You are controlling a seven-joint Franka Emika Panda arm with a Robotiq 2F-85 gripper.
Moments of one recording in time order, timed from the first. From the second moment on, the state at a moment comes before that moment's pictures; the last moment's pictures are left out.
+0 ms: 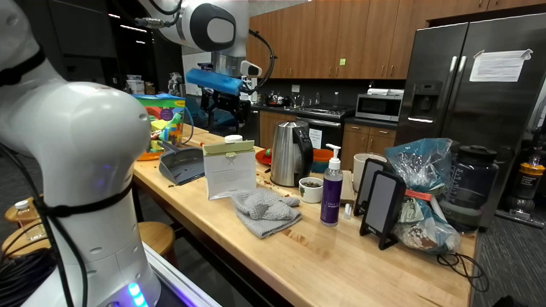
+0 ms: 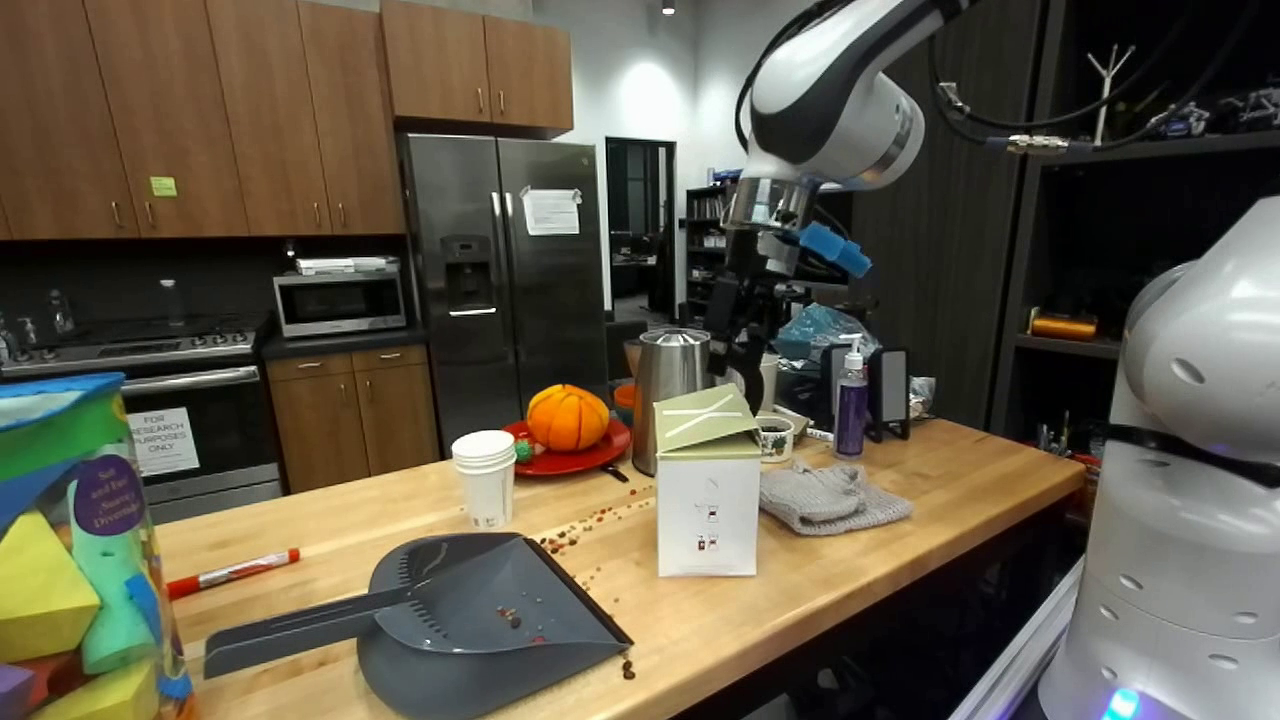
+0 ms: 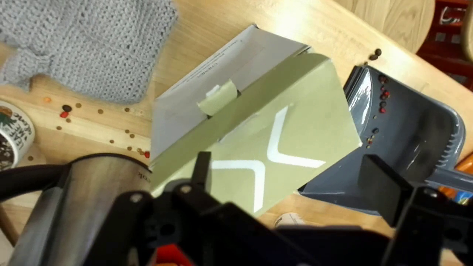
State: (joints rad) arm 0.17 -0.56 -0.07 -2.70 0.27 2.25 -0.32
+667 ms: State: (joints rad) arm 0.15 -0.57 -0.18 -2.75 0.42 2.25 -0.37
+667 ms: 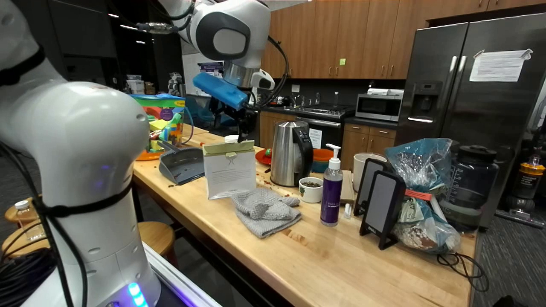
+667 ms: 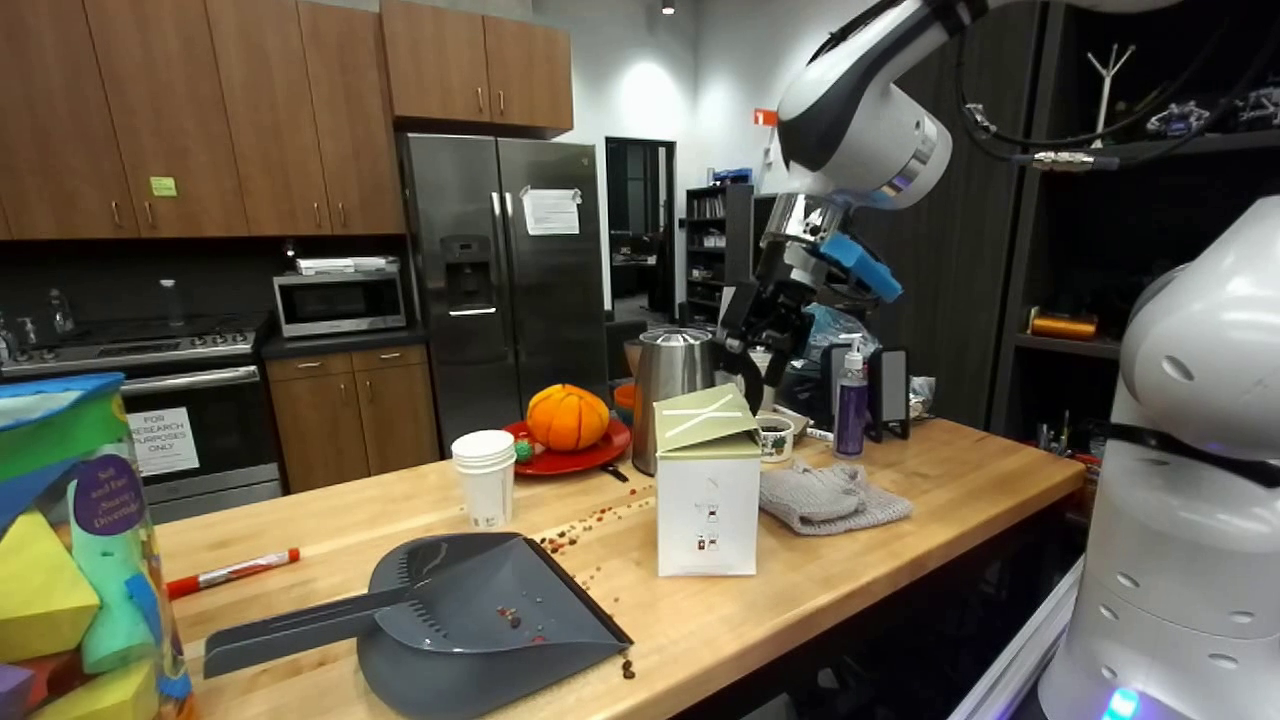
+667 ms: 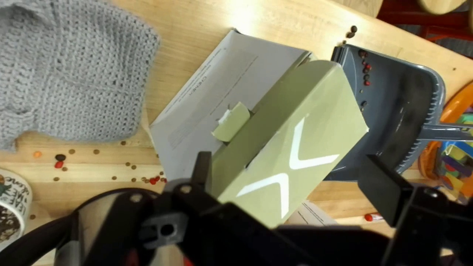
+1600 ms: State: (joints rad) arm 0.15 -0.51 -0.28 -2.76 0.69 2.16 -0.67
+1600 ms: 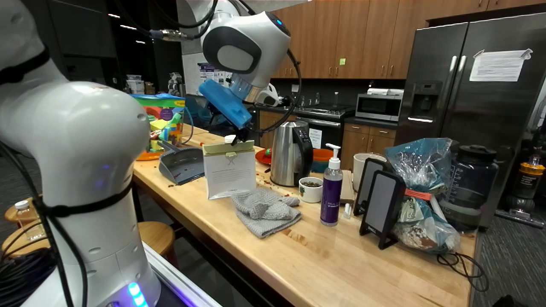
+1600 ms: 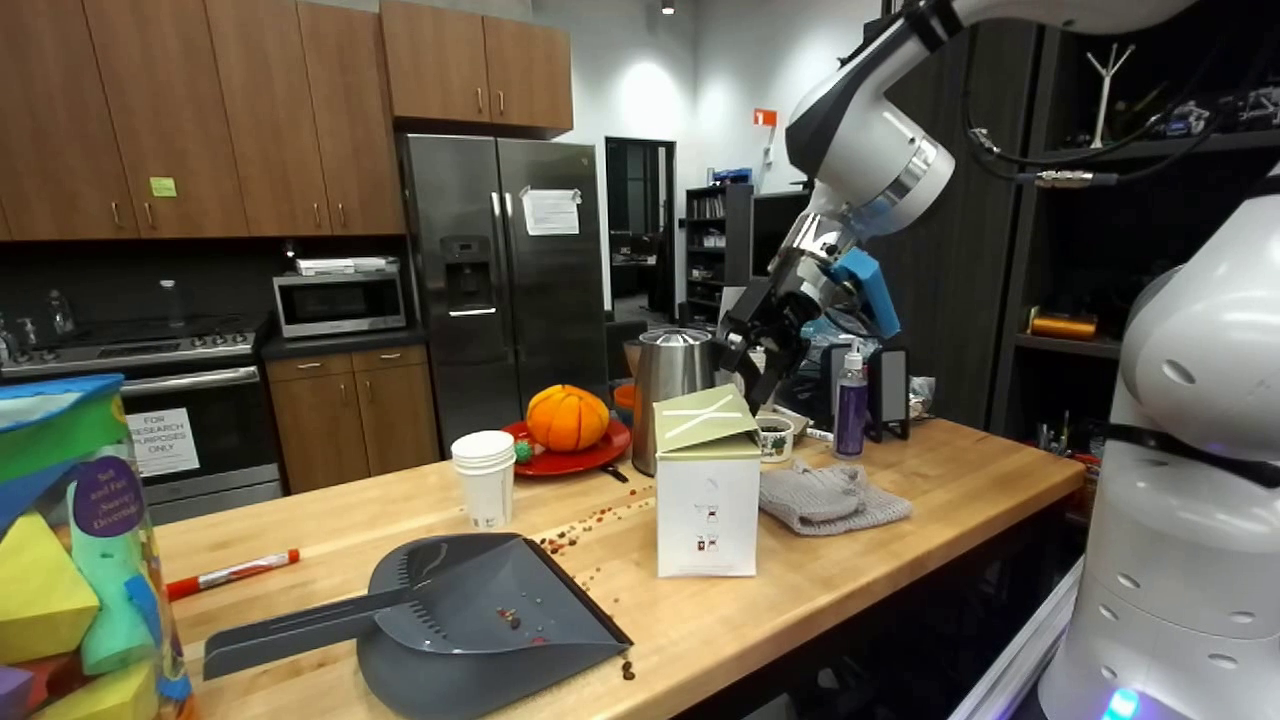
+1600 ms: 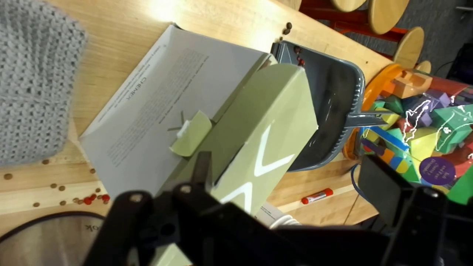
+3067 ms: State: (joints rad) arm 0.10 -0.40 -0.23 -2.71 0.79 2.15 -0.74
